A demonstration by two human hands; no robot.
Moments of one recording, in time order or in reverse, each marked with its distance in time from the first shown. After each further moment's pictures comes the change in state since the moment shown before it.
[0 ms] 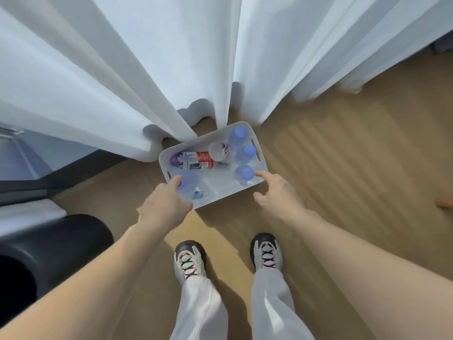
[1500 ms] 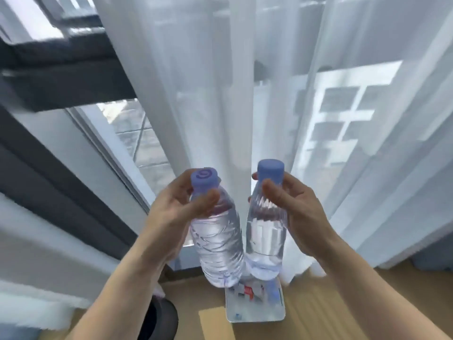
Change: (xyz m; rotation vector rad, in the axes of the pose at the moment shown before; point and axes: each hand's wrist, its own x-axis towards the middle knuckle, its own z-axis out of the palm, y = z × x) left_hand -0.545 0.100 -0.394 -1.174 0.526 0.860; right_hand -0.505 -0.300 -0.346 0.784 -0.158 -1.003
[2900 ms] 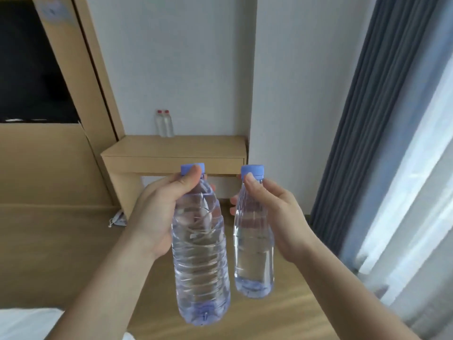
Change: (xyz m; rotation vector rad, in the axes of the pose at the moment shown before) left_hand -0.845 0.160 -0.052 -0.074 1.830 0.362; right_hand -0.595 -0.023 0.529 0.113 -1.732 0.191
